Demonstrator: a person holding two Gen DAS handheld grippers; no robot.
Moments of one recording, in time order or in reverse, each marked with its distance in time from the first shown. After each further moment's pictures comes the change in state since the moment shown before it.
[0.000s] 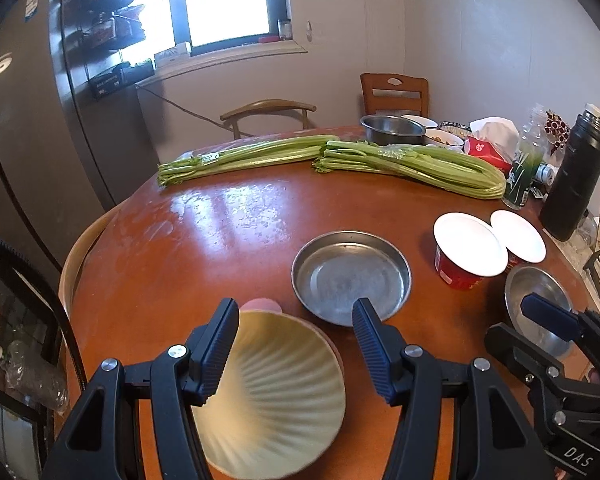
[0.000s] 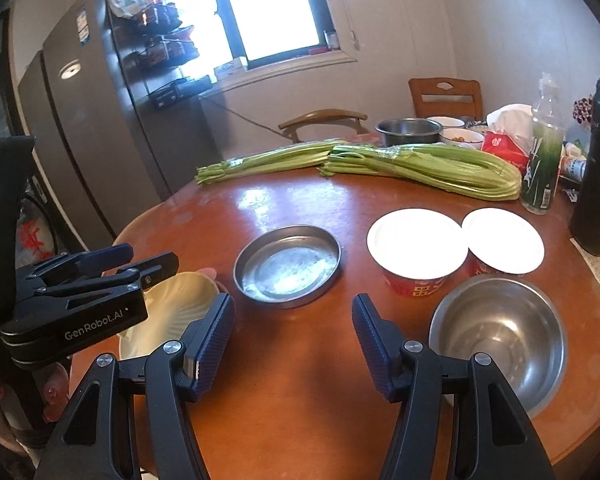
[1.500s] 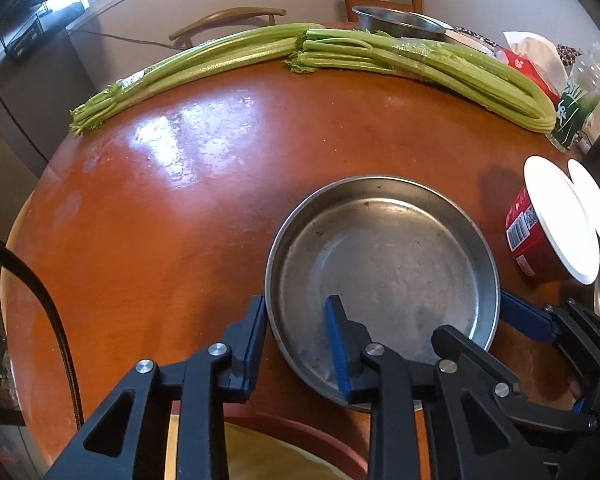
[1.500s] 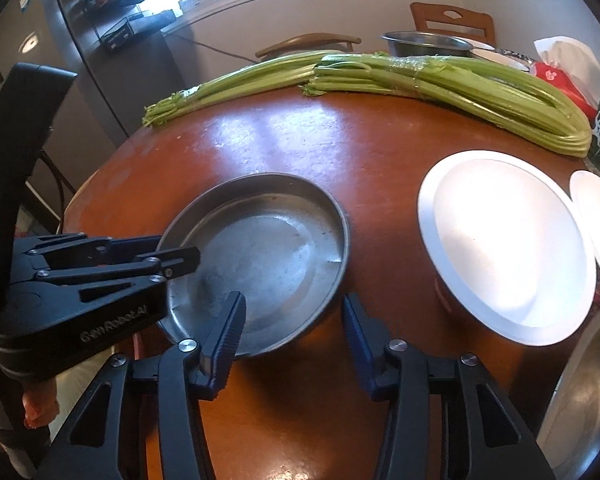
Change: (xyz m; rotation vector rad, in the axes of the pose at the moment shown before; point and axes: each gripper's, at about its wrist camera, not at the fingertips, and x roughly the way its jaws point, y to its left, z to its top) left arm 0.170 -0.008 0.024 0.093 0.340 -0.068; right arm 0.159 -0.015 0.015 0.027 0.250 -0.026
